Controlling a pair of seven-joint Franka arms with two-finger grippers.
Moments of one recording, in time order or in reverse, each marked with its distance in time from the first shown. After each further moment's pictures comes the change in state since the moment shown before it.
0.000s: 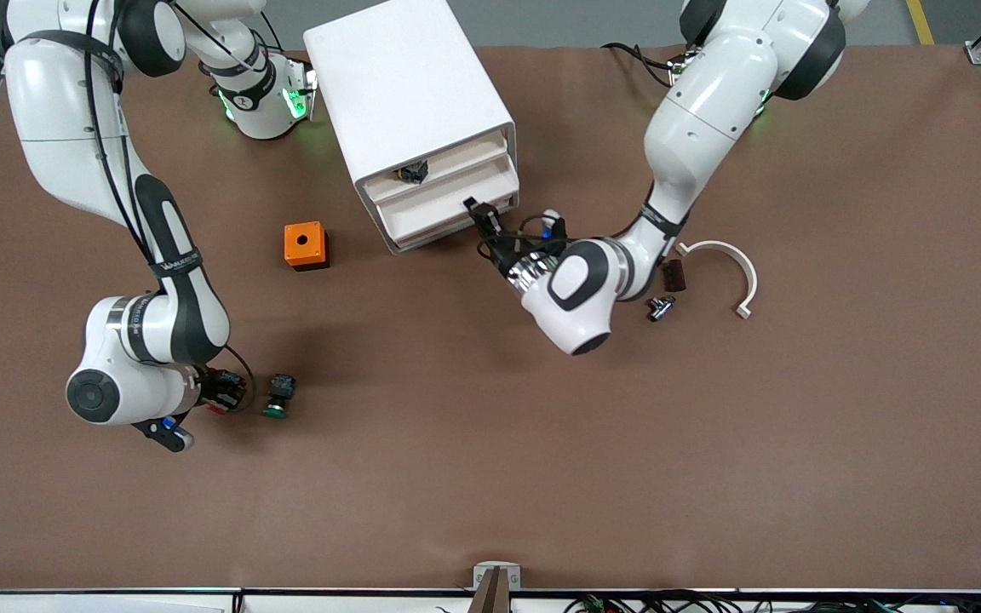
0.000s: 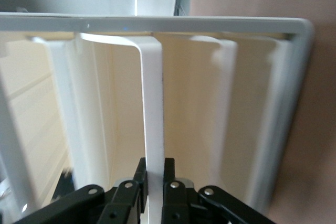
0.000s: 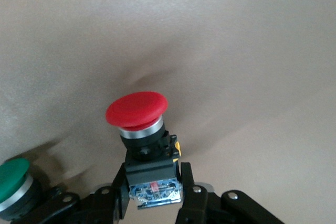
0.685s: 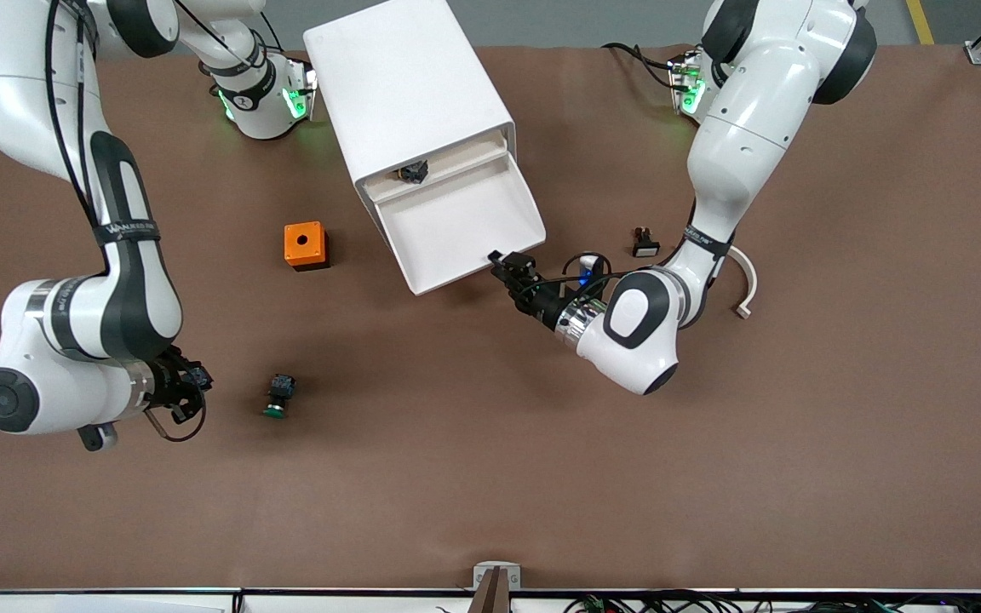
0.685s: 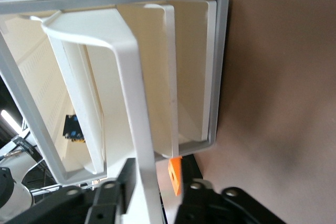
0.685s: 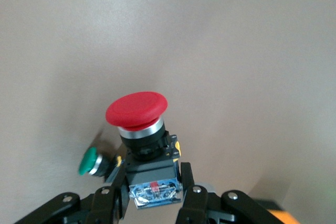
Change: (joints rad) left arm 0.085 -0.002 0.036 0.066 -0.001 0.068 0.088; right arm 0.006 -0.086 0.011 0.204 0.008 -0.279 0.592
